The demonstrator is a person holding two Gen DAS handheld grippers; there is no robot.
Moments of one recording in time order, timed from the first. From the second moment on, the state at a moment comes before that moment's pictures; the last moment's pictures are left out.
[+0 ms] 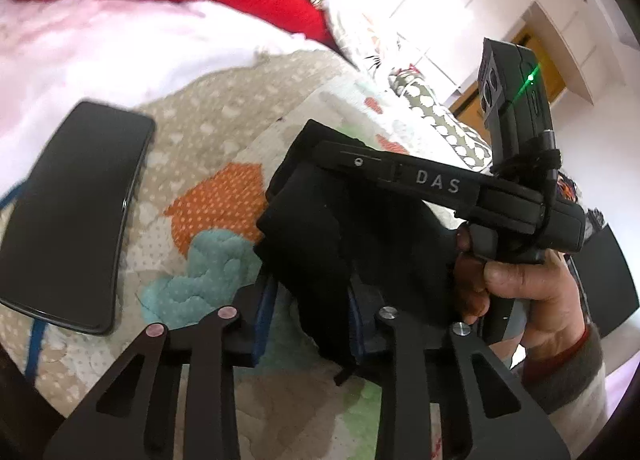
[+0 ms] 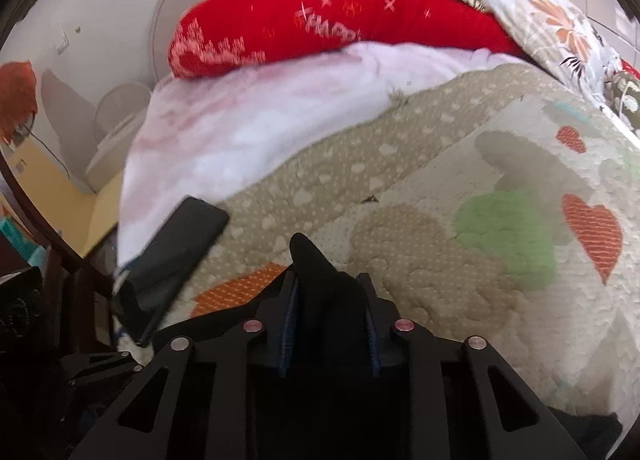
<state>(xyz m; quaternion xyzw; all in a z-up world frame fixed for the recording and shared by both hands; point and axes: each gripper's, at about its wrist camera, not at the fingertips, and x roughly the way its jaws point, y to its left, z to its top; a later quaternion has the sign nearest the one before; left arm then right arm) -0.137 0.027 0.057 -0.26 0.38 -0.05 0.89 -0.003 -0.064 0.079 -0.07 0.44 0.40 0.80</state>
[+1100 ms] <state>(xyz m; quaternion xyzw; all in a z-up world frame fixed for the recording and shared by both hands) -0.161 -0.198 0.078 -0.01 0.38 -0.34 0.86 -0.097 -0.407 0.083 0.20 0.41 0.15 0.88</state>
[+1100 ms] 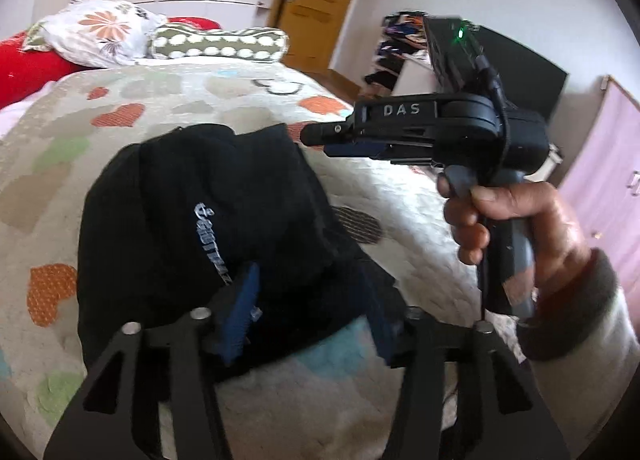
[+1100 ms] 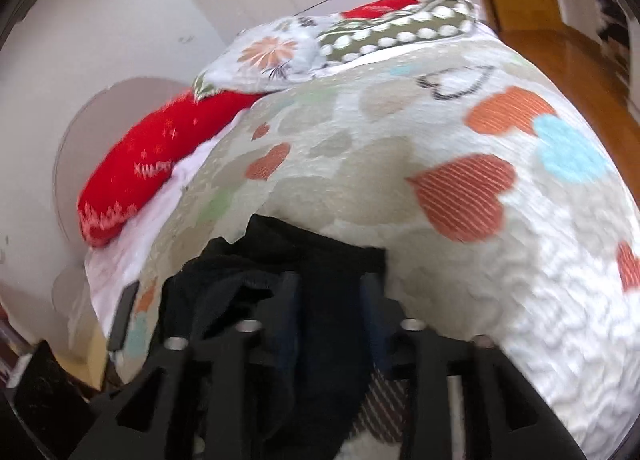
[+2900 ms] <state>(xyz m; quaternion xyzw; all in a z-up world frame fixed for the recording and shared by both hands) -0.146 -0.165 0.068 0.02 0.39 -0.25 0.89 -0.081 -0.349 0.126 0.08 0.40 0.18 0.89</state>
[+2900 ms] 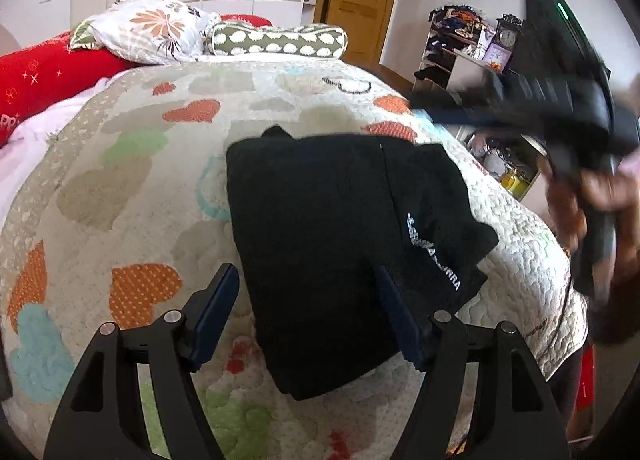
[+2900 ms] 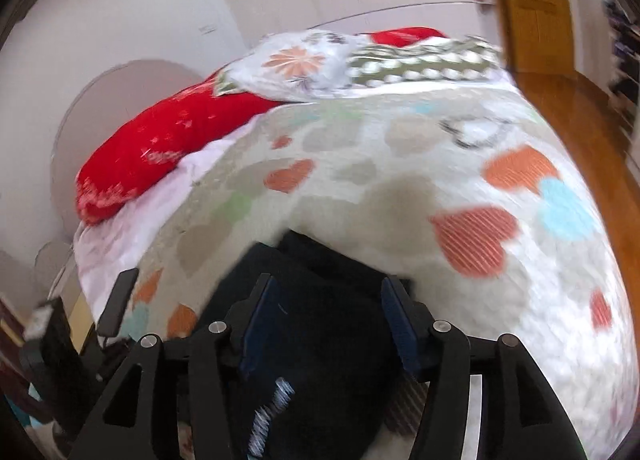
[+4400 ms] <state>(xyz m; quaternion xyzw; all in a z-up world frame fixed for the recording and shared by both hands) -0.097 -0.160 0.086 0.01 0.39 -0.21 0.89 -0.101 -0.333 0.102 -0.01 0.42 0.17 0.89</state>
